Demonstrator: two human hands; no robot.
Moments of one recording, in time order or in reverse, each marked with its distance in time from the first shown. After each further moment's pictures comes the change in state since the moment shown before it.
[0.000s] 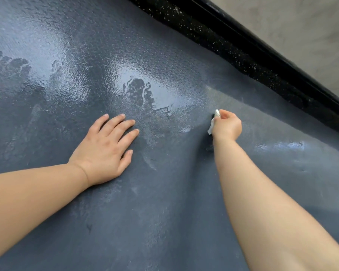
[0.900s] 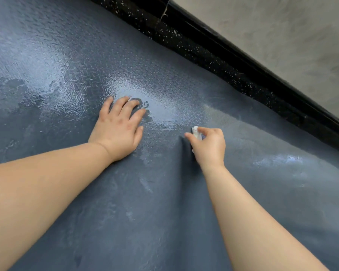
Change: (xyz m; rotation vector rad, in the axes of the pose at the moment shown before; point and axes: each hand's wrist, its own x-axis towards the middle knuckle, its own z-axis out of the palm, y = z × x) left_hand 0.086 -0.014 0.003 -0.041 0.077 -0.189; right_hand -0.026 -0.005 0.011 -0.230 -0.149 -0.309
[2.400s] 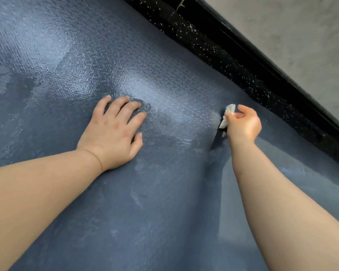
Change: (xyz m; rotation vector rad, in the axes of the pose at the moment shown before) left_hand 0.003 0.003 -0.001 0.027 0.051 -0.006; right_hand 0.110 -0.006 -0.026 0.159 0.228 0.094
